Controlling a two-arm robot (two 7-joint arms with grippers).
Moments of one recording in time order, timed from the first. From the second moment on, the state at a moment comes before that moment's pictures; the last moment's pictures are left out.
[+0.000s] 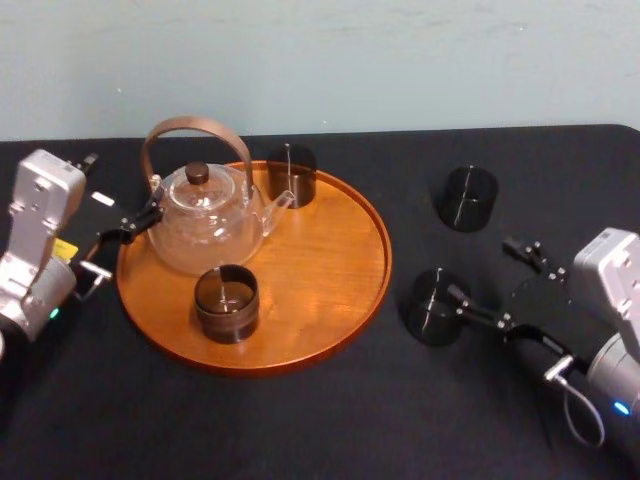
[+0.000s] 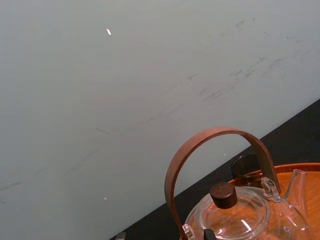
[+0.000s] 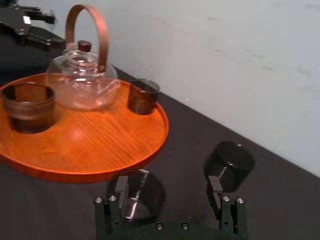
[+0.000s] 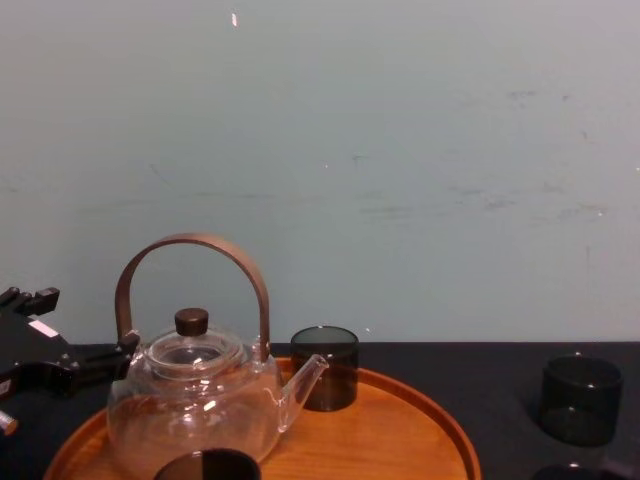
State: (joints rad) left arm -0.20 0.60 0.45 -1.41 -0.25 -0.12 0.03; right arm -0.15 0.71 -0.34 -1.78 0.29 -0.04 0.14
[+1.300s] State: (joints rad) left arm -0.20 0.60 0.45 -1.41 -0.25 -0.12 0.03; right arm -0.15 0.60 -0.32 -1.71 0.25 -0.02 0.27
